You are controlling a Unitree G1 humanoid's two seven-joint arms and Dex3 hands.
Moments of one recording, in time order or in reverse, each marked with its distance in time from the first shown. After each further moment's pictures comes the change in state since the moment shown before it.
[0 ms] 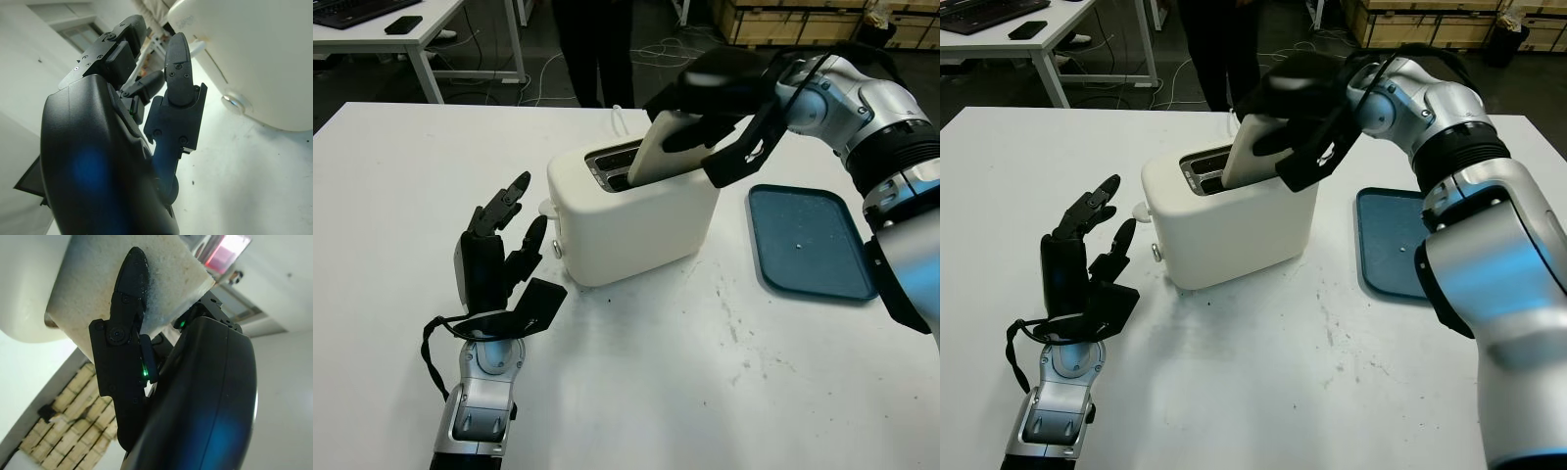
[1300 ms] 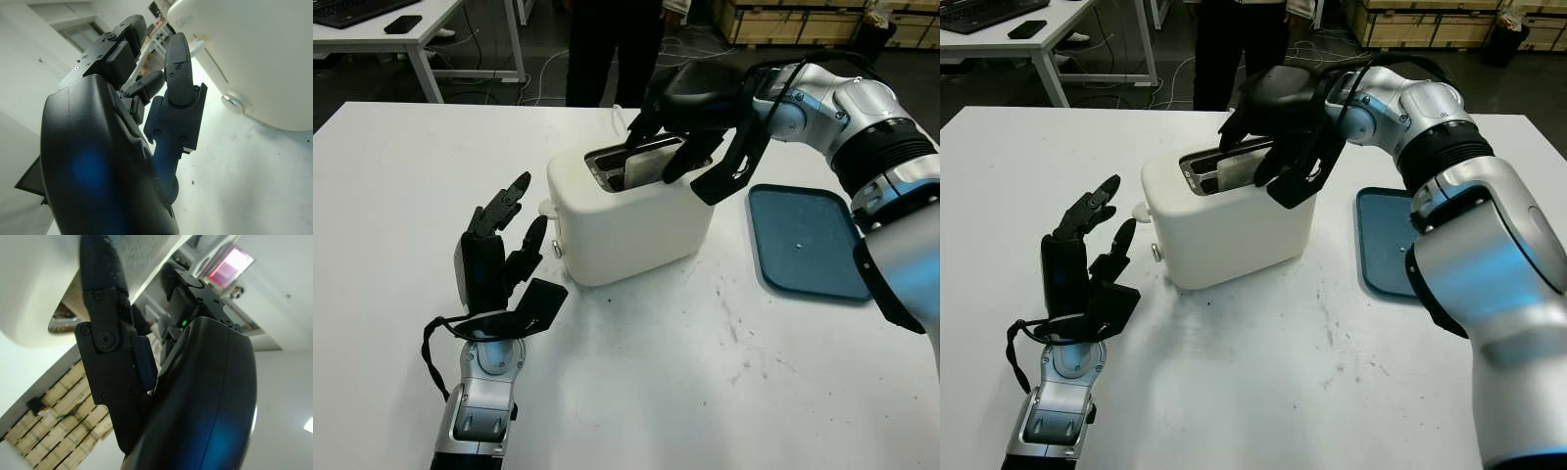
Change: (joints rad) left arm 0.000 -0.001 -0.003 0.002 0.003 0.000 0.008; right arm -0.020 0.013 0.025 -0.020 -0.047 0.018 0.045
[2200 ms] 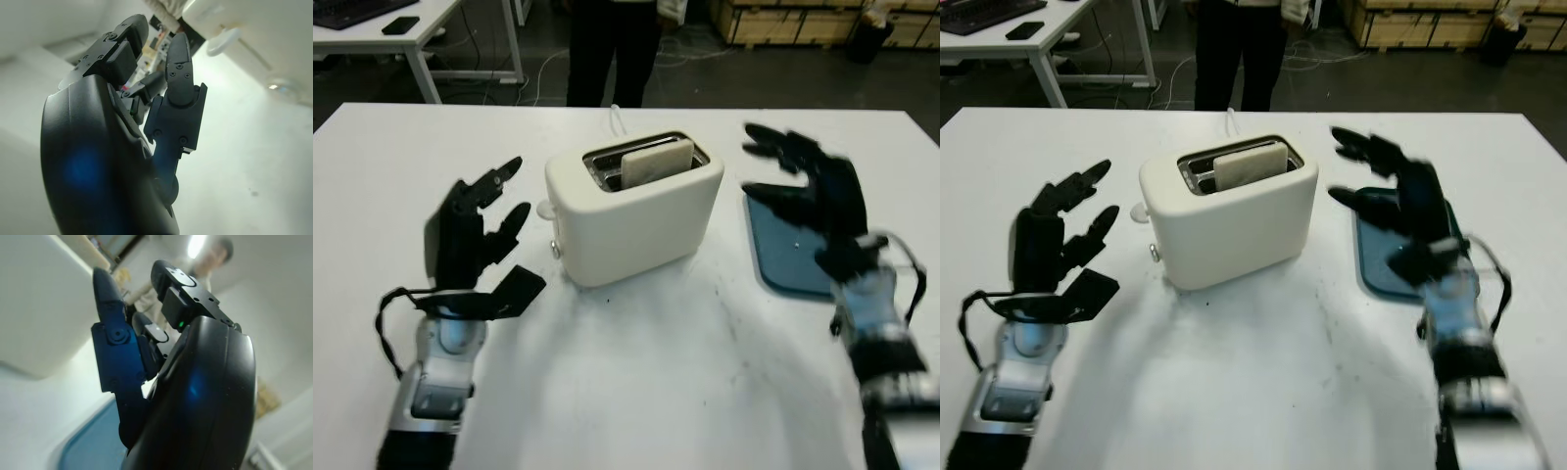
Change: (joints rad) left arm -0.094 0.292 0.062 -0.004 0.035 -0.009 -0.161; right arm 1.172 0.110 -0.708 -0.781 0.883 0.149 -0.140
